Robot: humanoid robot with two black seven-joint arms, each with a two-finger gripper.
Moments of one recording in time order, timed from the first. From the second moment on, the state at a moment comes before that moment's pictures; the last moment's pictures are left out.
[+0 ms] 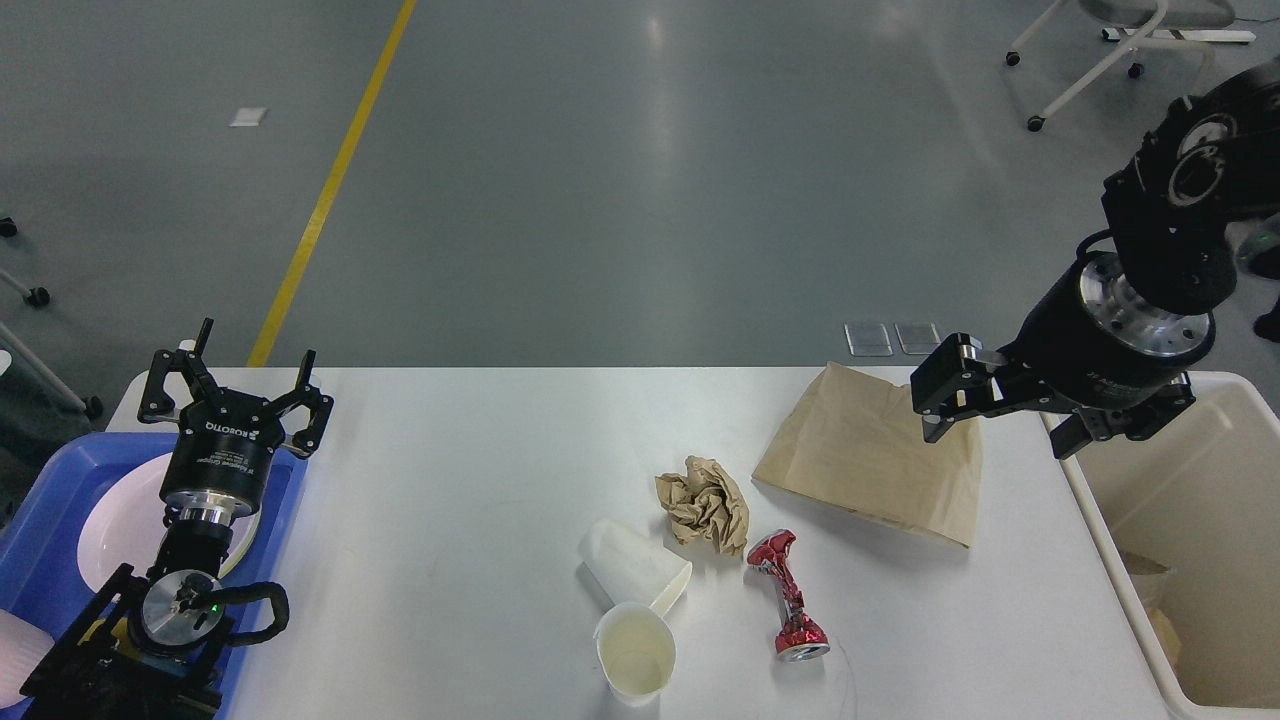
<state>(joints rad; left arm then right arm) -0.29 0.16 -1.45 -0.78 0.23 -0.57 -0.28 2.41 -0.36 -1.33 1.70 0.08 0.60 -0.22</state>
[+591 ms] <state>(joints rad) -0.29 0.16 -1.45 -0.78 0.23 -0.57 -0.28 1.55 -0.37 -1.22 0.91 -0.12 0.45 0.00</state>
